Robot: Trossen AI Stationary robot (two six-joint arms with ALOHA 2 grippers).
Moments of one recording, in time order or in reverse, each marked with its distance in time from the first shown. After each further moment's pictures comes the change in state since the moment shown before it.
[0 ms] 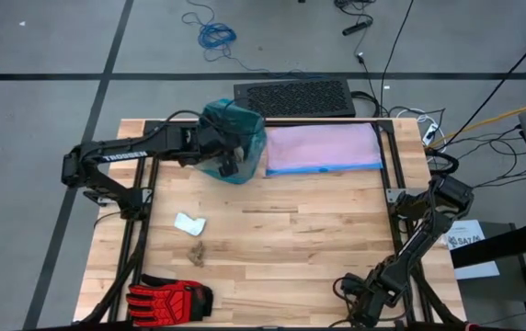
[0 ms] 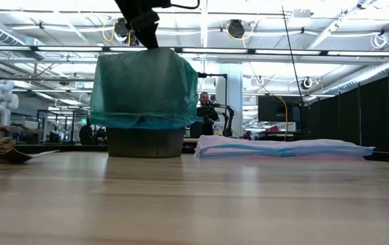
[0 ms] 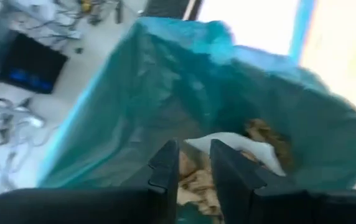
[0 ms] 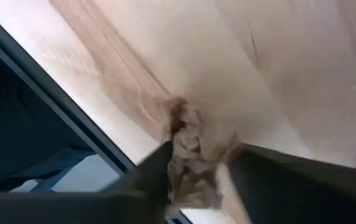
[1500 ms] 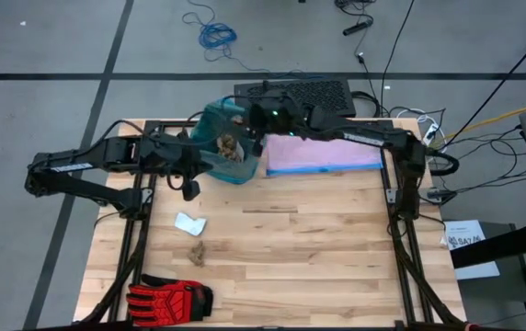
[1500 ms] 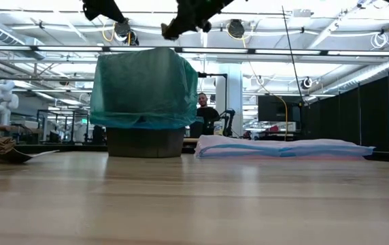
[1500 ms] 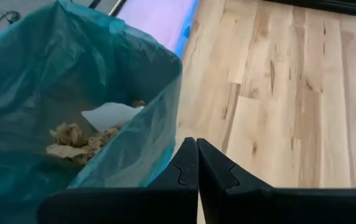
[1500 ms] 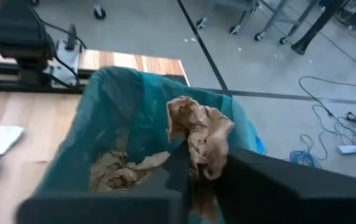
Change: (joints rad) left arm -0.101 -0.428 -0.234 -0.001 0.369 -0.288; right arm -1.256 0.157 0.950 0.020 0.296 -1.925
